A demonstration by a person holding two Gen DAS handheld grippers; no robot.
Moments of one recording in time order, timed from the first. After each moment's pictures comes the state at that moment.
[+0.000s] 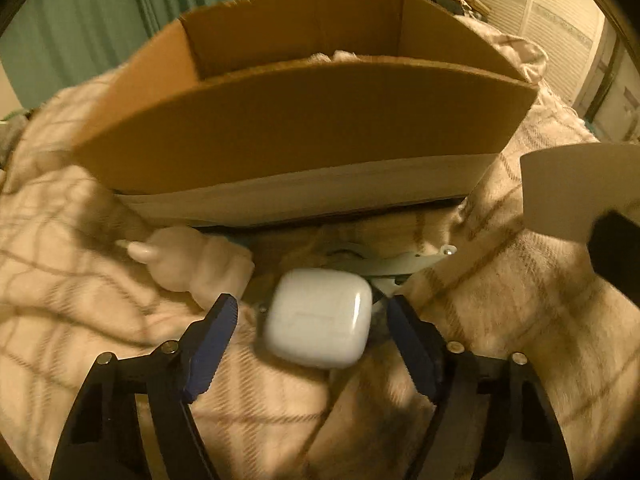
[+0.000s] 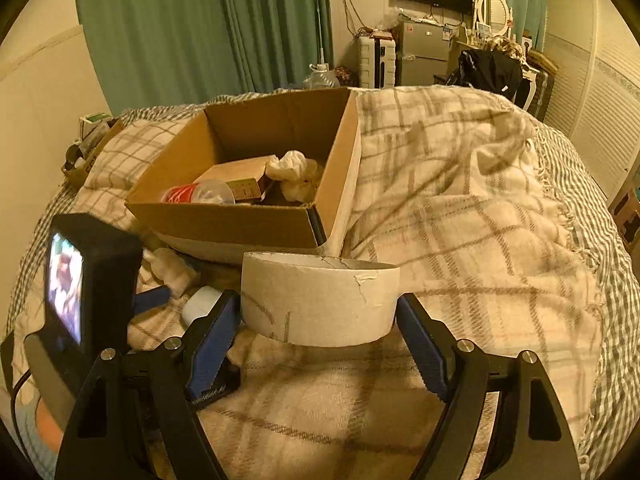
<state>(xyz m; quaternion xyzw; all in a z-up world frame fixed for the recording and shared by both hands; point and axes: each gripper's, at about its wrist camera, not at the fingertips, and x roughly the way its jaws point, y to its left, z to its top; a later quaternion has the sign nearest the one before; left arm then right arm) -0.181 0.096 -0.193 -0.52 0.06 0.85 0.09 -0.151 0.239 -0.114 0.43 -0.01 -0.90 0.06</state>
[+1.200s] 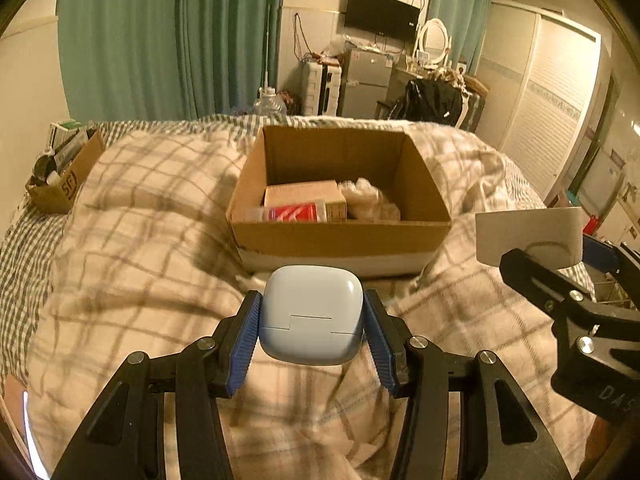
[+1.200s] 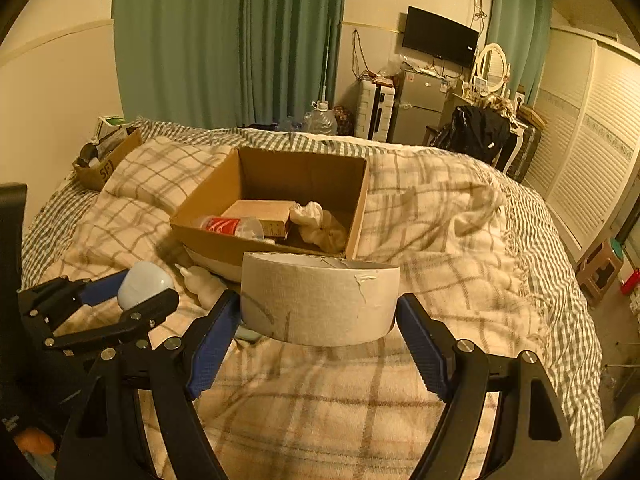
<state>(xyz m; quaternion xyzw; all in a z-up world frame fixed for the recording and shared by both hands) -0.109 0.032 -0.074 -0.40 -0.01 0.92 0.08 -0.104 0.193 -0.041 0.36 0.06 -0.93 0.04</state>
